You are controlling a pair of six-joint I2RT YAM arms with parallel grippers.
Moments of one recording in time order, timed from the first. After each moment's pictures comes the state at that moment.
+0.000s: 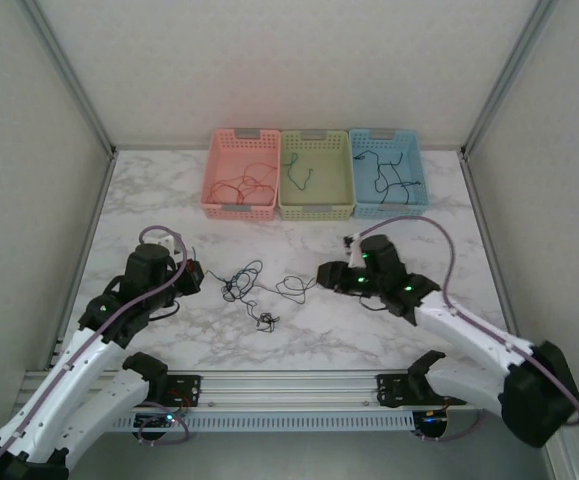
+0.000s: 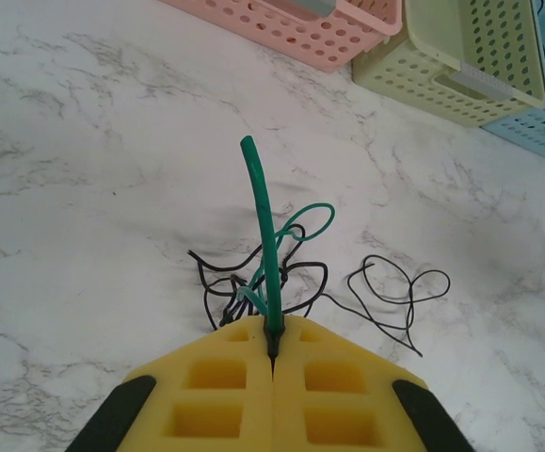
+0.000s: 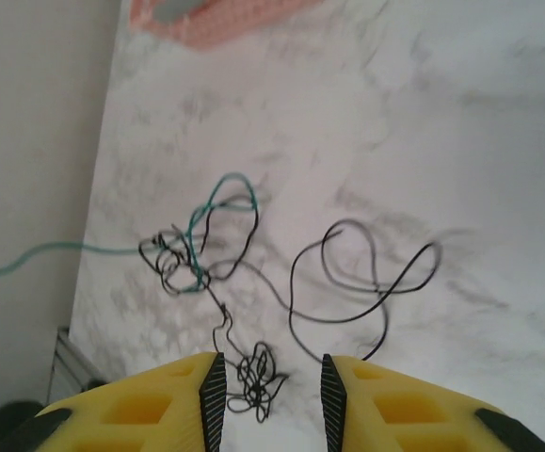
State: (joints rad) left arm -0.44 0.67 0.69 -0.69 0.01 -0.66; right arm 0.67 1.09 0.60 -0.19 -0.35 0.78
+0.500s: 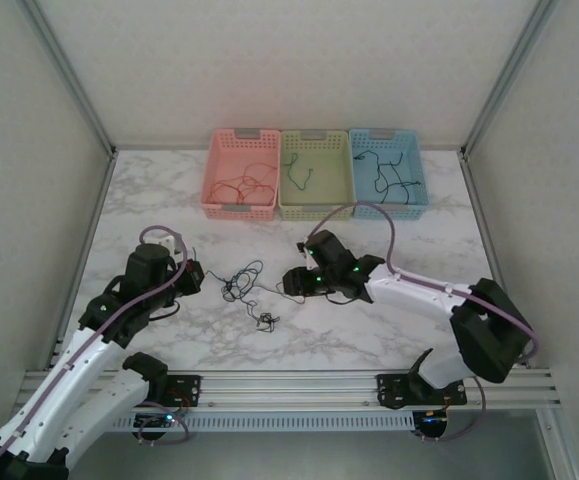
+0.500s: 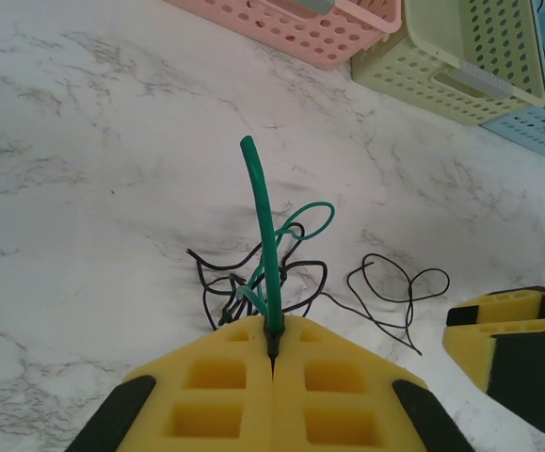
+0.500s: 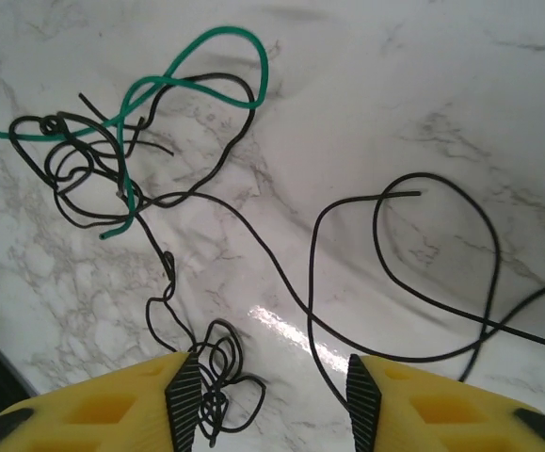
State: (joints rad) left arm -0.44 0.67 0.68 -0.69 0.01 -0.66; right arm 0.87 1.52 0.89 -0.30 -0.23 0.58
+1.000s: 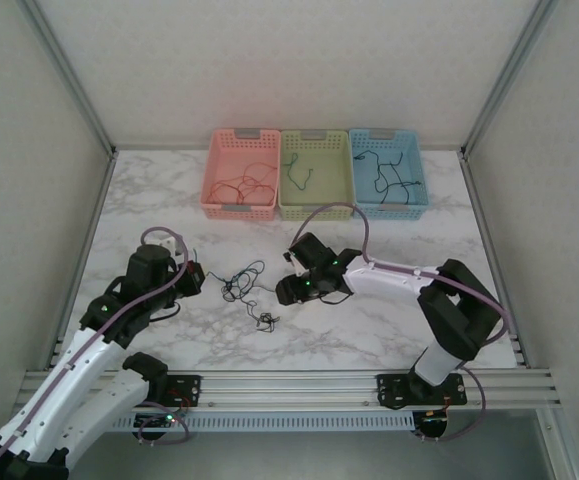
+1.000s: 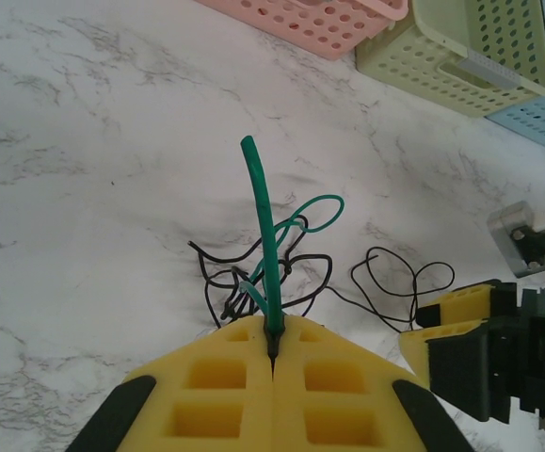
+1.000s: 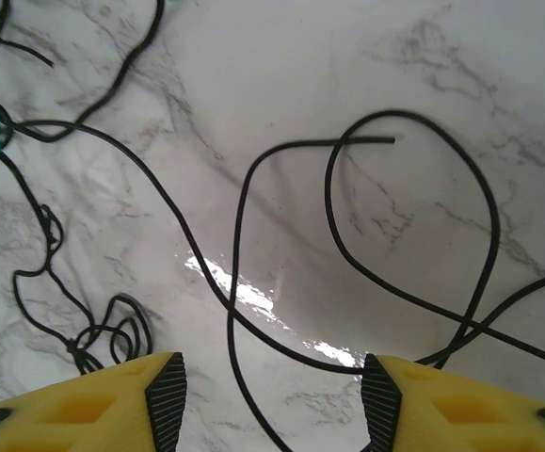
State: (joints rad) left arm -0.44 0.67 0.67 -0.69 0.02 -0.66; right arm 0.88 1.66 0.95 -0.40 -0.21 0.48
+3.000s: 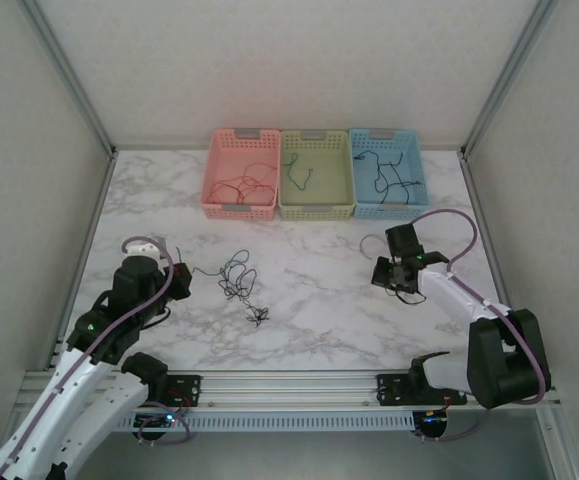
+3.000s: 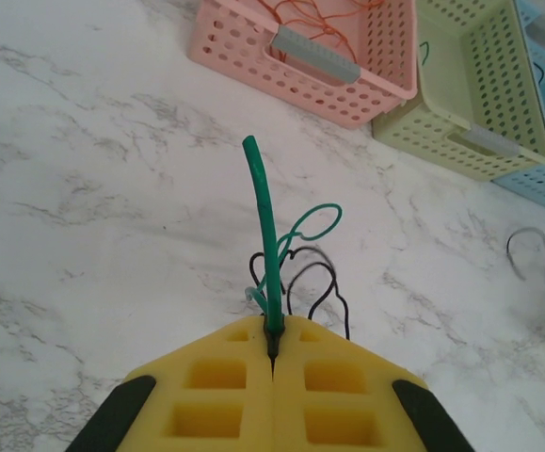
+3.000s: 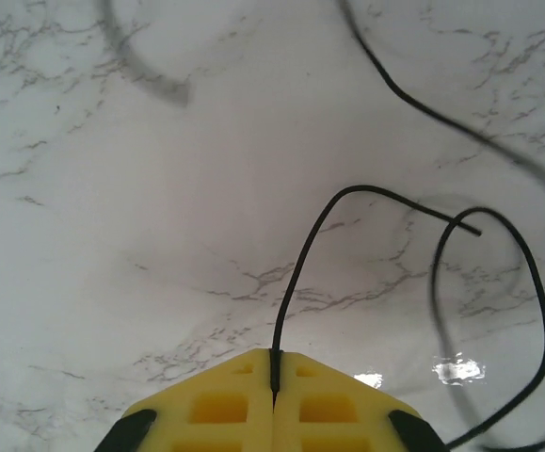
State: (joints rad) left arm -0.44 0.54 0.66 -0.72 -0.11 -0.66; right arm 0.28 1.28 0.68 -0.55 0.02 0.50
